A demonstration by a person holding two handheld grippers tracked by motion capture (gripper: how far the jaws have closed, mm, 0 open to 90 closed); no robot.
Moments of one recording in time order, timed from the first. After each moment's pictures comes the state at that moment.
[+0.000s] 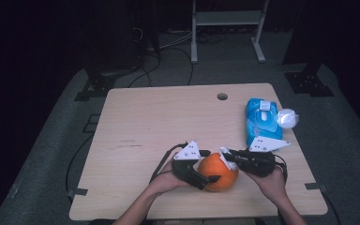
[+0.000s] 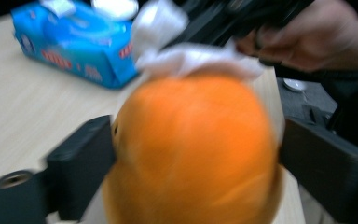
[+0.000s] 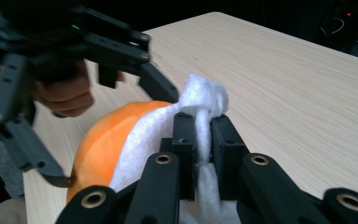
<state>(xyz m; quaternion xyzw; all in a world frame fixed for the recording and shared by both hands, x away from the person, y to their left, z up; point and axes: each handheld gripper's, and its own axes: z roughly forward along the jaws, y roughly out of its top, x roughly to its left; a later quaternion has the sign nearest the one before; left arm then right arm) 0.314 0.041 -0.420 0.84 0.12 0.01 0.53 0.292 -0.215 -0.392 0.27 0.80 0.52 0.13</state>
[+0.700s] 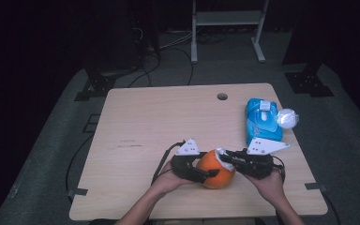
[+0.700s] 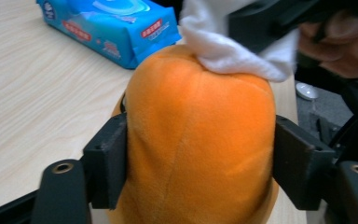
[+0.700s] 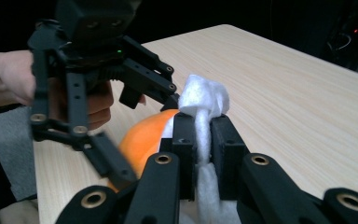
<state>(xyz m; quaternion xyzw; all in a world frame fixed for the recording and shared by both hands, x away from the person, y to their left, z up) 0.311 0.040 -0.415 0.84 0.18 0.02 0.52 0.284 -0.206 -0.384 0.25 0.80 0.53 0.14</state>
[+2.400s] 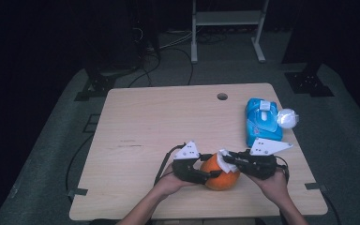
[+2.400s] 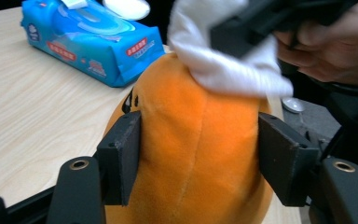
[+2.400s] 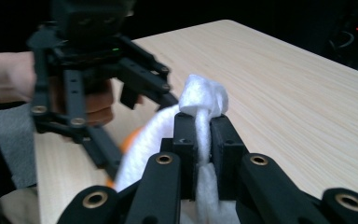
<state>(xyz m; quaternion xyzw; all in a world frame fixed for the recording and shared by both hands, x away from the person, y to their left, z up) 0.309 0.037 -0.424 0.81 0.17 0.02 0.56 0.280 -0.209 -0.382 0.23 0.81 0.52 0.14</state>
